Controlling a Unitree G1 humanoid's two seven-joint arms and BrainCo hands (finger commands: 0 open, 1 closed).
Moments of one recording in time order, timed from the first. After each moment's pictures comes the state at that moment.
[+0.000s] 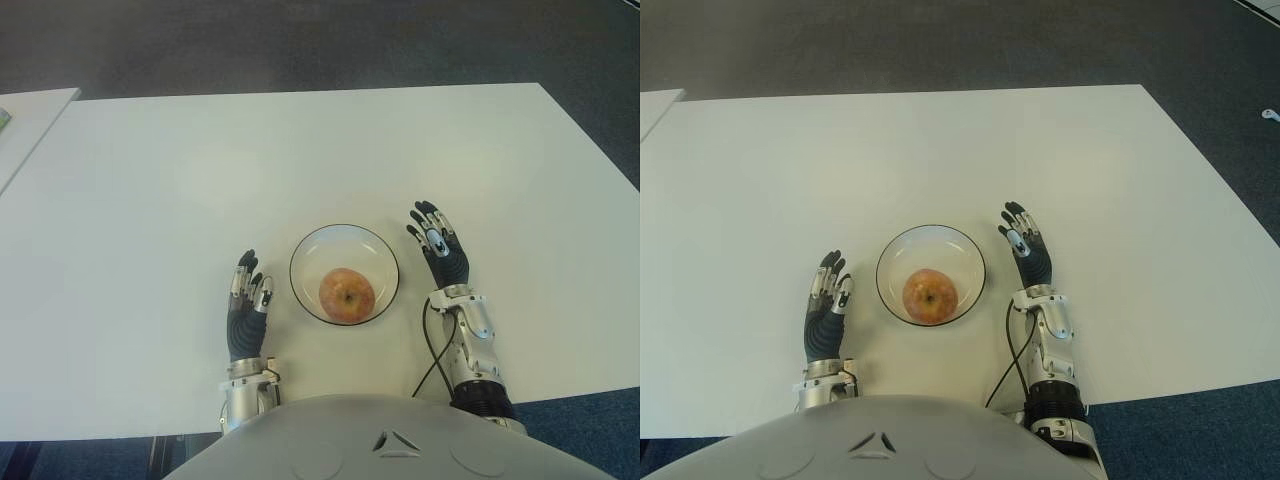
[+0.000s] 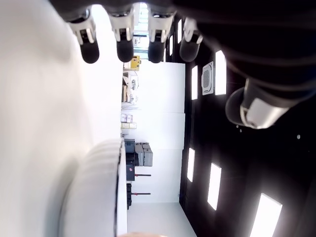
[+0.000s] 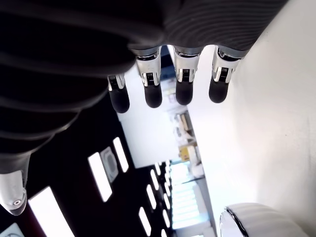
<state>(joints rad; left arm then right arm) 0.61 -0.09 -0.17 0.11 0.08 -0.66 0.21 0.11 -0.02 -0.11 0.31 0.27 -0.34 0.34</state>
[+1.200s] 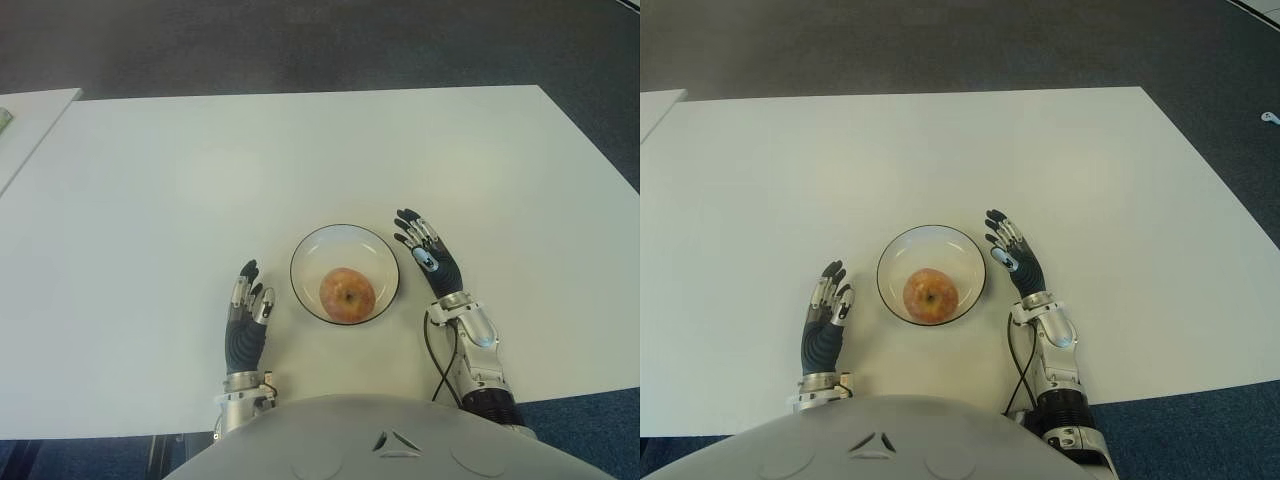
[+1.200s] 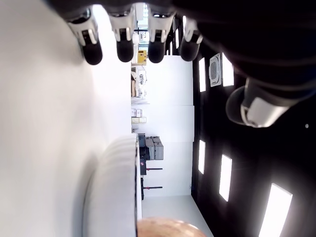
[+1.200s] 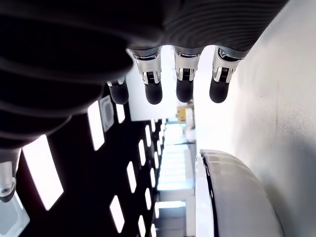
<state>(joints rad) 0.68 -0.07 -0.17 0.05 0.12 -0.64 0.18 0.13 -0.10 -0.04 0.35 0.18 -0.47 0.41</state>
